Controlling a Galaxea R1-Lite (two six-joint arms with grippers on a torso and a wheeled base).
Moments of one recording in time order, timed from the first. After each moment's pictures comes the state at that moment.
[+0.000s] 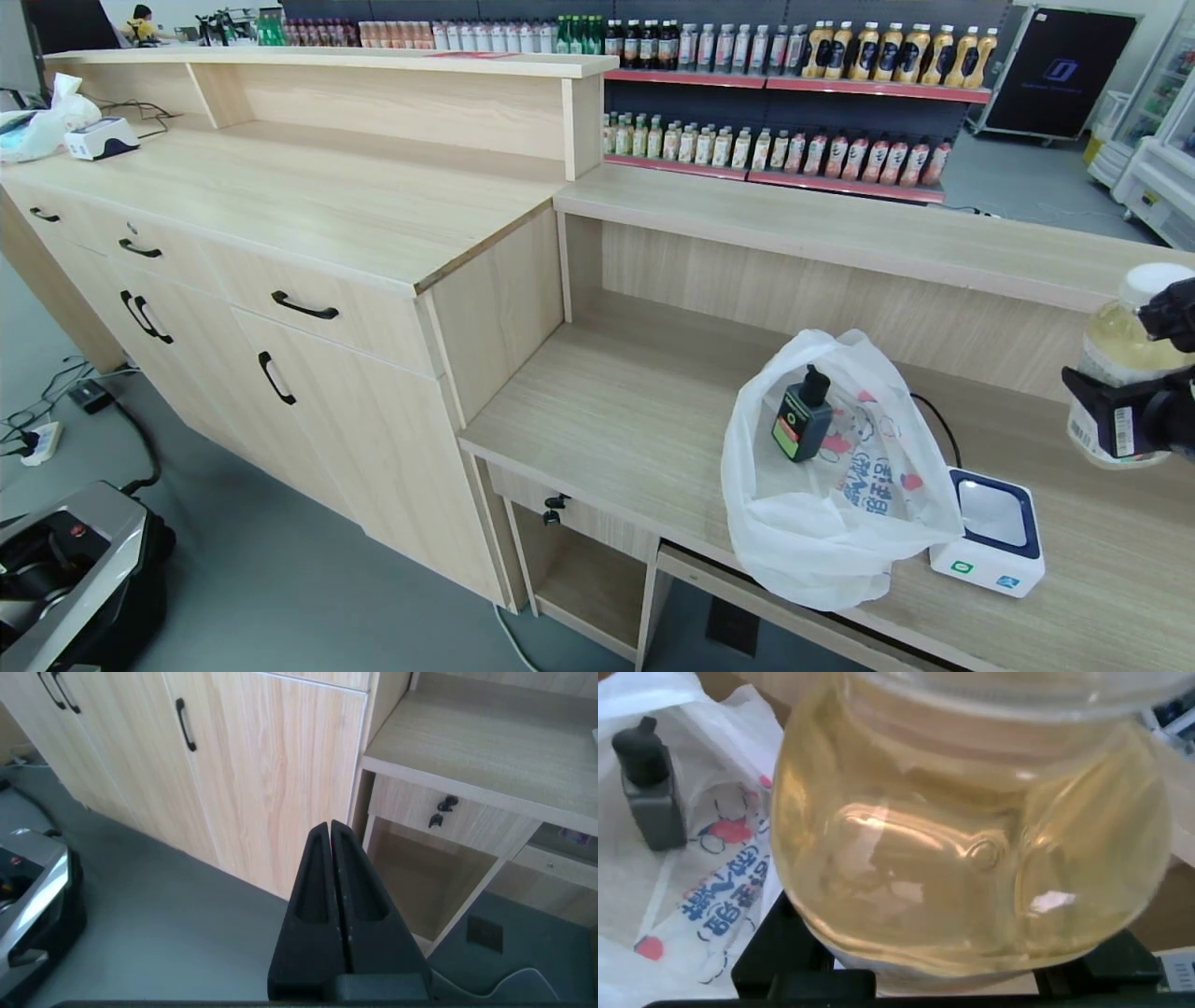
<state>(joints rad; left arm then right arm) 0.00 0.00 0.00 0.00 0.01 0.01 -0.10 1.38 -0.46 -0.83 -0.14 -0.47</state>
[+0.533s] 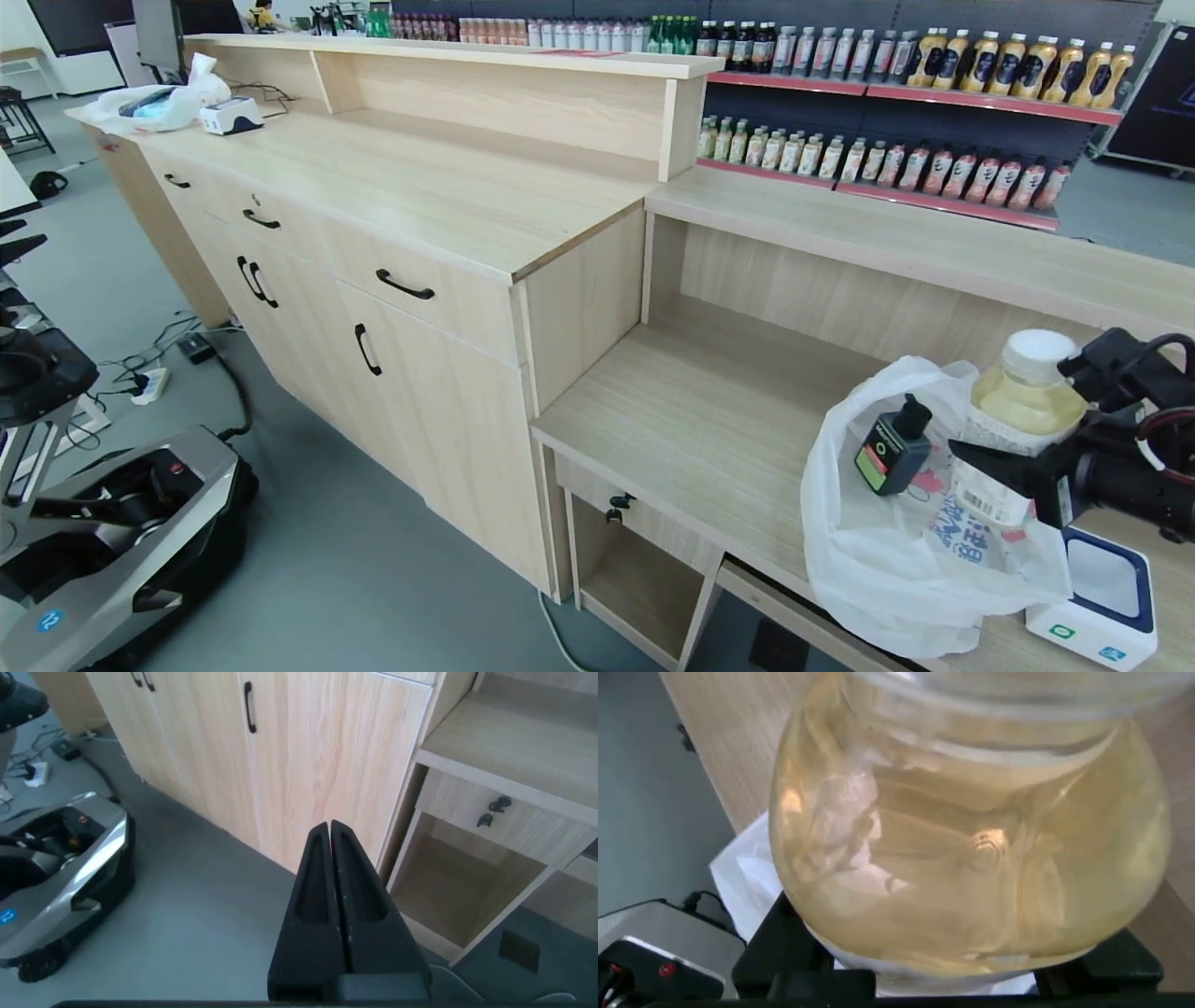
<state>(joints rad) 0.00 0.00 0.00 0.00 0.01 0.01 -0.09 1.42 -0.46 -0.61 0.33 -0.49</state>
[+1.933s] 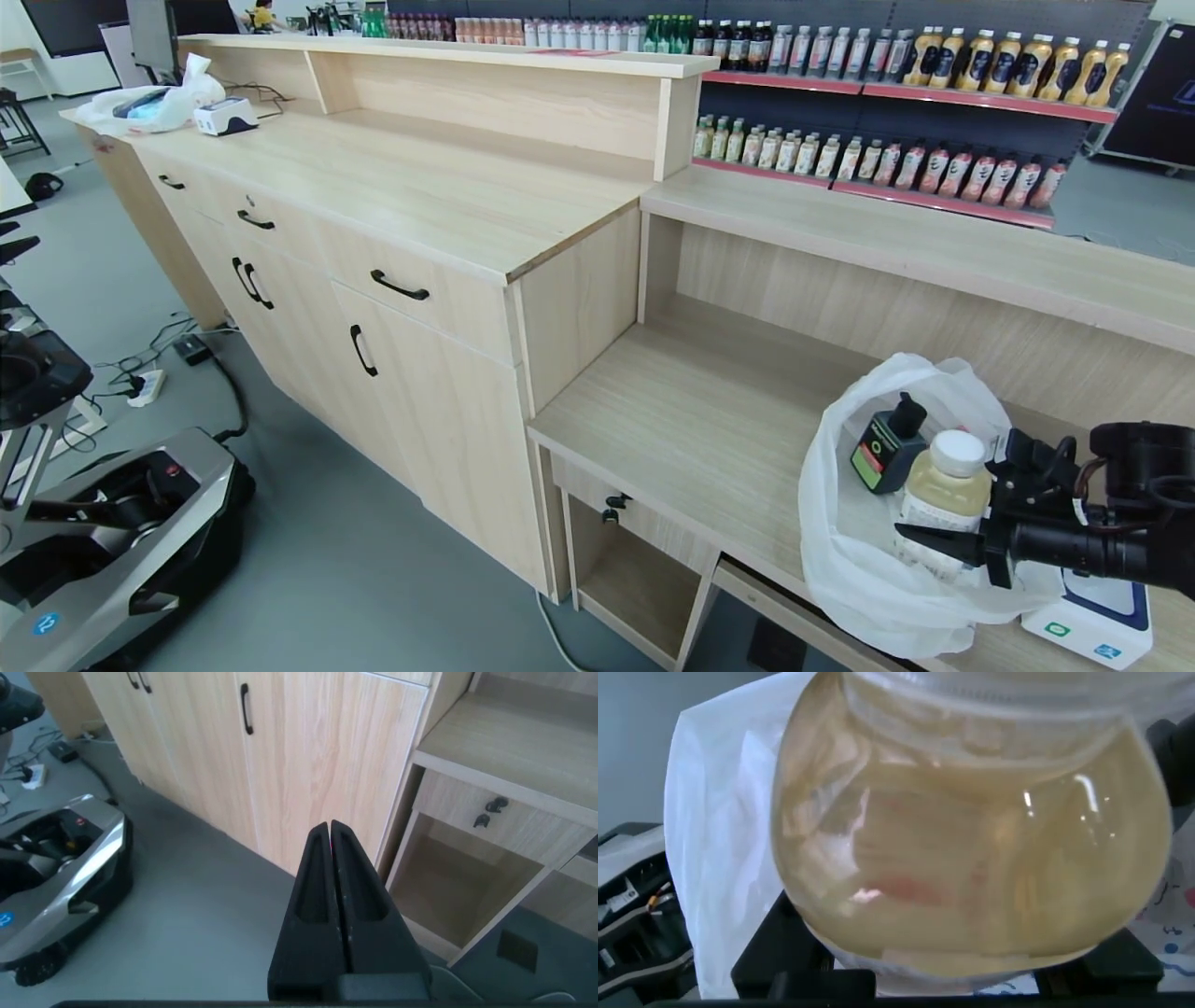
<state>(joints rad) 0.00 0.00 0.00 0.00 0.01 0.01 -0.27 1.95 -0.49 -0.75 0.91 -0.89</state>
